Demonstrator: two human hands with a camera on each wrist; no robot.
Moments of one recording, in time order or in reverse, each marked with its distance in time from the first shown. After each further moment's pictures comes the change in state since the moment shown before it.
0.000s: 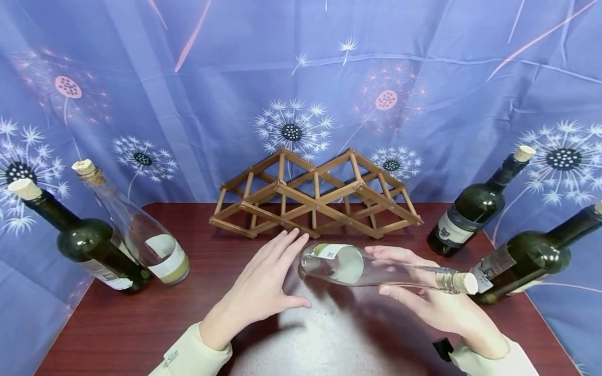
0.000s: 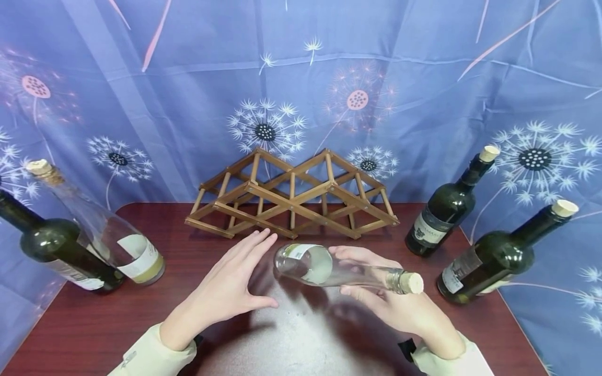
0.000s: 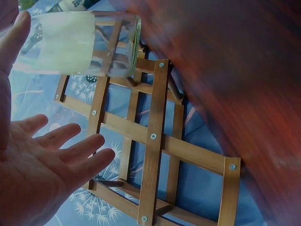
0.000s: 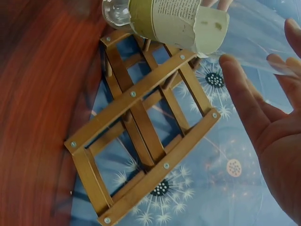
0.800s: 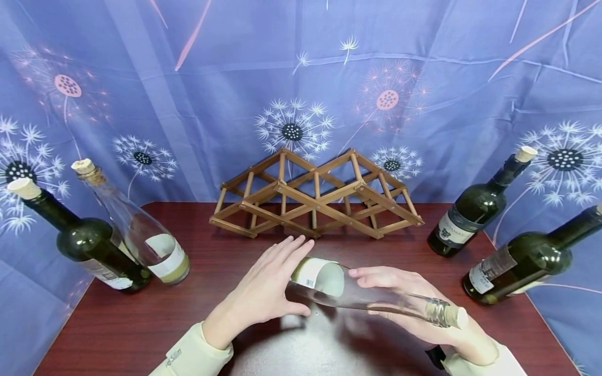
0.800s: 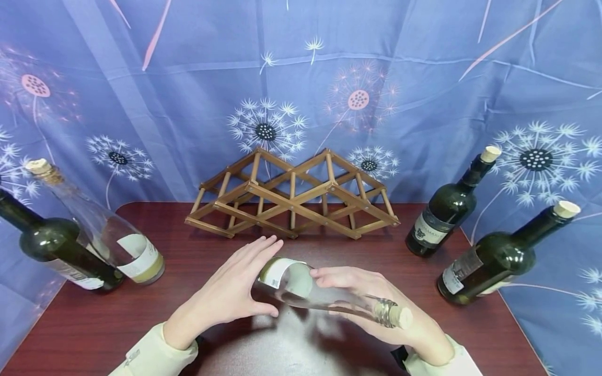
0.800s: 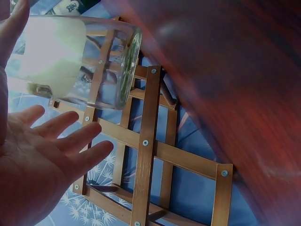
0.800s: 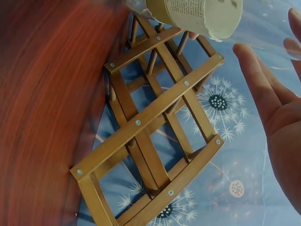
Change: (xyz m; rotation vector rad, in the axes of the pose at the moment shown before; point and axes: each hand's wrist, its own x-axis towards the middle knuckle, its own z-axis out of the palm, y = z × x) left_hand -0.001 0.000 0.007 -0.043 -0.077 0.032; right_hand -0.004 0.010 0.016 0.134 -0.126 -0.134
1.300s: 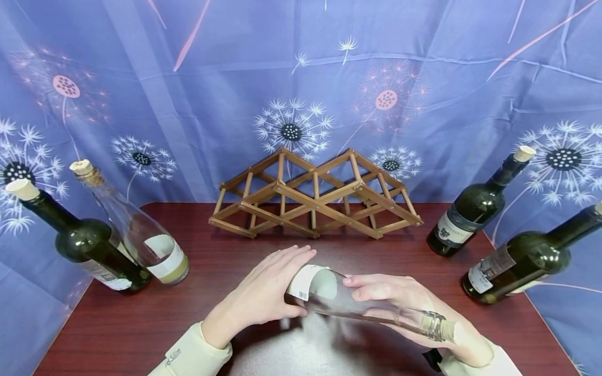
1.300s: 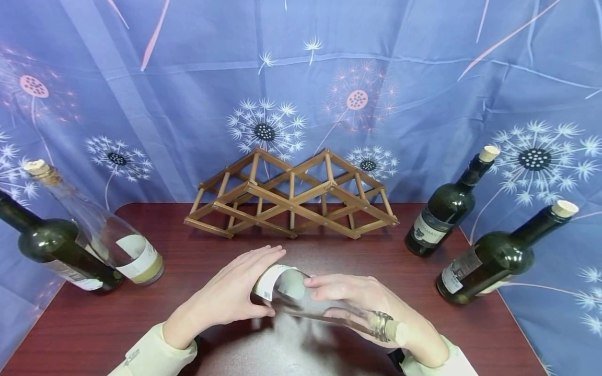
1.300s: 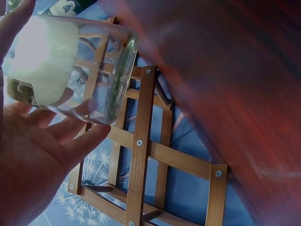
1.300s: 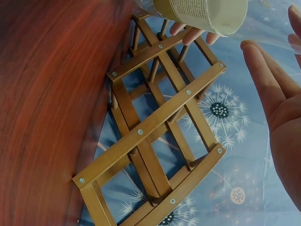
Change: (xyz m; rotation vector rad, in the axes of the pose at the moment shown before) left_hand -0.001 -0.002 0.003 -0.029 -0.043 0.055; right_hand -0.007 0.003 0.009 0.633 -0.086 0.098
